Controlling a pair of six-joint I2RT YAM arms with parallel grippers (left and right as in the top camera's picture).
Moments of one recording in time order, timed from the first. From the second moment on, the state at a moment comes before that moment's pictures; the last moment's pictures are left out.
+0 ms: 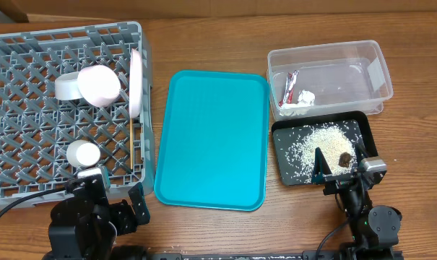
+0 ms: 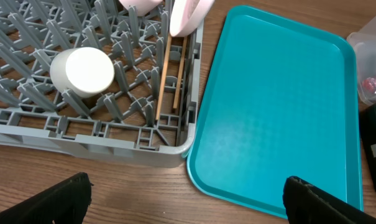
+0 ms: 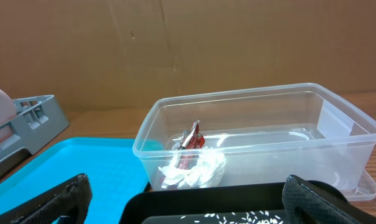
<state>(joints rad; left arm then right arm) 0.00 0.46 0.96 -1.25 -0.03 -0.25 0.07 0.01 0.02 -0.03 -0.10 0.15</state>
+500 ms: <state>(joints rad) 0.00 0.44 0.92 -1.17 -0.04 -0.24 0.07 0.01 0.02 -0.03 -0.10 0.15</state>
